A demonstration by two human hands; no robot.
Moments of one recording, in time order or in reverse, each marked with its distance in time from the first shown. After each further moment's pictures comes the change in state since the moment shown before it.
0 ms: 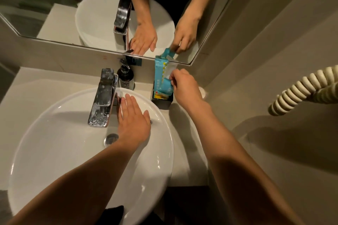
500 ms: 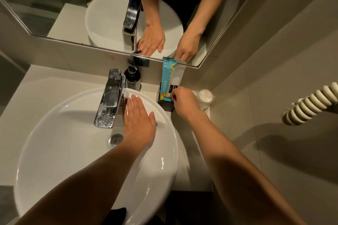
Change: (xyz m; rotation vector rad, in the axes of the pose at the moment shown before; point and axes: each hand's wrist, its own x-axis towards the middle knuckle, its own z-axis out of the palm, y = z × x) left_hand 0.000 0.000 0.001 0.005 0.023 -0.002; right_hand 0.007 0.016 0.052 -0.160 -0.230 0.110
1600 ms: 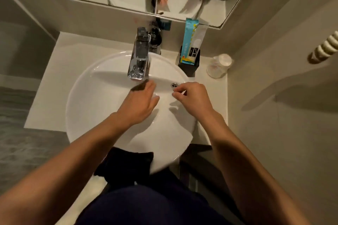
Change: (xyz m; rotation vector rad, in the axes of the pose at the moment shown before) left_hand -0.063 -0.091 -0.079 -0.126 -0.227 0.446; right_hand -0.141 -0.055 0.018 0.373 0.024 -0.031
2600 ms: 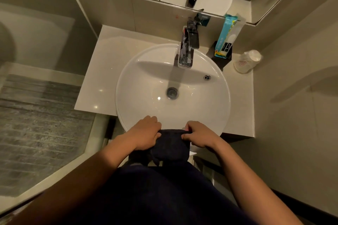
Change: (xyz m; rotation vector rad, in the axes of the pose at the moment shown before) left_hand -0.159 -0.074 0.009 0.083 -0.424 0.016; right_hand -0.116 -0.048 0.106 0.040 -0.590 0.257
